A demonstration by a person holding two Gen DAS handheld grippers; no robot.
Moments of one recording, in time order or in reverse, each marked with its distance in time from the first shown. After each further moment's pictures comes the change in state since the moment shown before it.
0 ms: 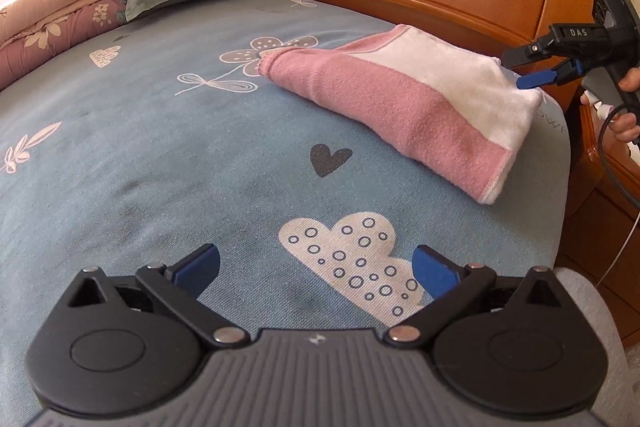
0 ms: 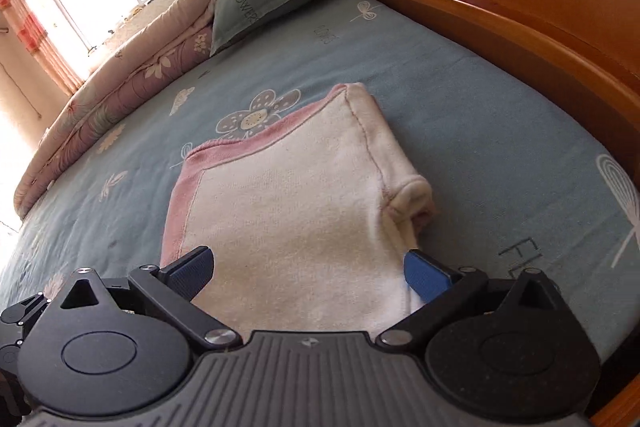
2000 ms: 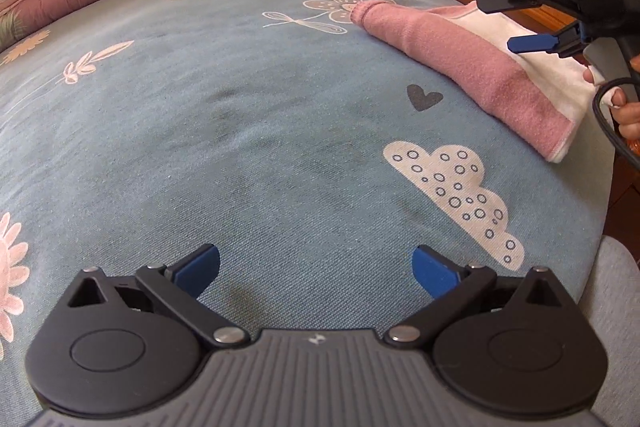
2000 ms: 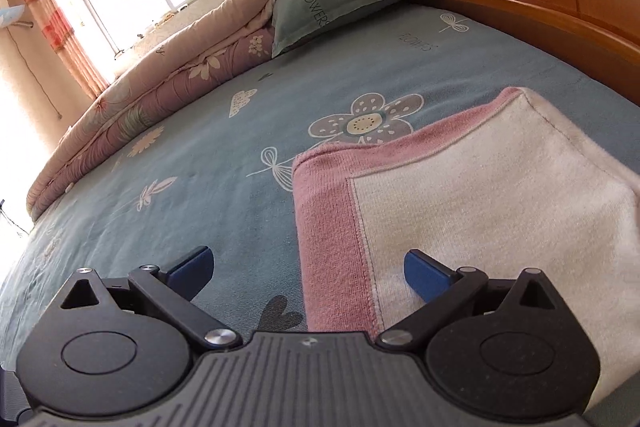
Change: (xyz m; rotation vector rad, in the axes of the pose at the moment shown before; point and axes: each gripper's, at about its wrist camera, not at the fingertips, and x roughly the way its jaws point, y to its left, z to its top) left arm -0.012 0.053 -0.047 -0.139 0.082 0.079; right arm 0.066 0.135 -0.017 -0.081 -0.052 0.035
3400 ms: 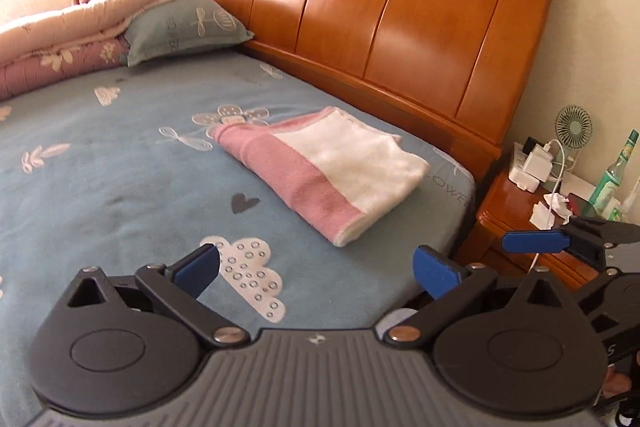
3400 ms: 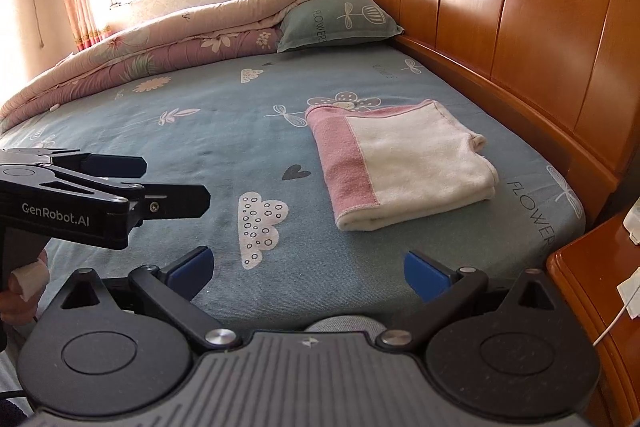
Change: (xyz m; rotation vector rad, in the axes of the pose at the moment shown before) left arm -0.132 -0.120 0.006 -0.007 -0.216 -0.181; right arm -0.211 0.104 -0.152 -0.241 -0.058 -0.223
